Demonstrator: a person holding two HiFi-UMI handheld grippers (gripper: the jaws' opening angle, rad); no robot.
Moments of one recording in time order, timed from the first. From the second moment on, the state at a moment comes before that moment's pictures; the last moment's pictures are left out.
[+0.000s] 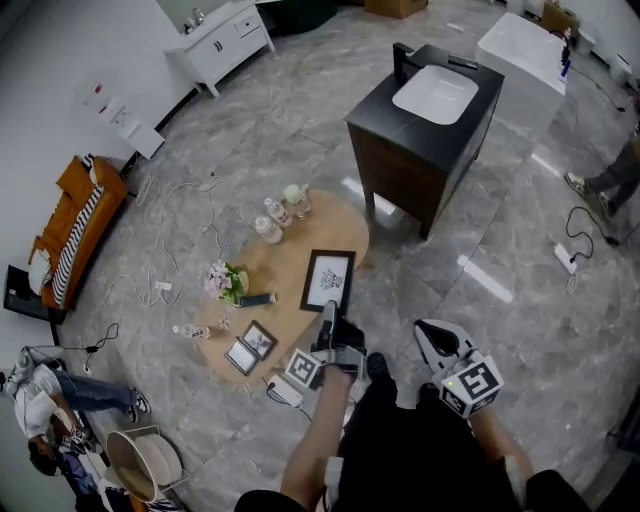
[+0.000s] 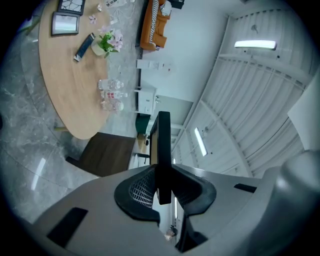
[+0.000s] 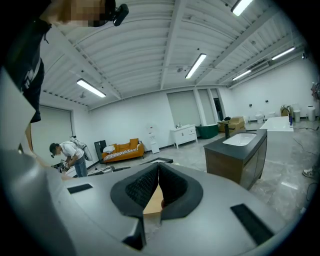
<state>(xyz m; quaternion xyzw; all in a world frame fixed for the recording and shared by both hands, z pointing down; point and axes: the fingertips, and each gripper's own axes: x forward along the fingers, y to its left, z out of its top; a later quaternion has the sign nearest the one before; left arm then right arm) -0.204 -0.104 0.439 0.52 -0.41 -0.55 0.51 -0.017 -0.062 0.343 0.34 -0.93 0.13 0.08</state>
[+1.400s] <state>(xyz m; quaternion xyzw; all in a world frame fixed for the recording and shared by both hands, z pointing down) -0.028 0.109 0.304 0.54 -0.46 -0.58 0.41 0.097 0.070 0.285 0.19 -0.98 0.09 0.05</state>
